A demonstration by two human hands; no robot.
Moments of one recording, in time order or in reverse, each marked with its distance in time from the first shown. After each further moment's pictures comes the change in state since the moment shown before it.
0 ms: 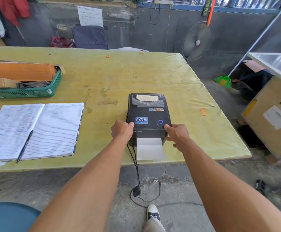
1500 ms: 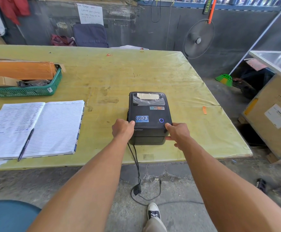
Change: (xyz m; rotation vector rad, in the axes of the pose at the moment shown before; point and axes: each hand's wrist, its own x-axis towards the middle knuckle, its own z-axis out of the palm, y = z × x) left_hand -0.007 0.001 -0.003 -0.031 -0.003 0.019; right_hand -0.011 -0.007 -0.002 0.011 -0.014 0.054
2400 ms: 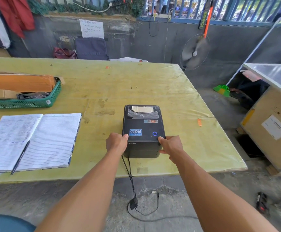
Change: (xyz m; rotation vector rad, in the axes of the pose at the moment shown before) left_hand 0.001 0.006 0.003 0.012 0.002 -0.076; right_hand -0.002 -0.008 -0.008 -0.027 -0.039 -0.006
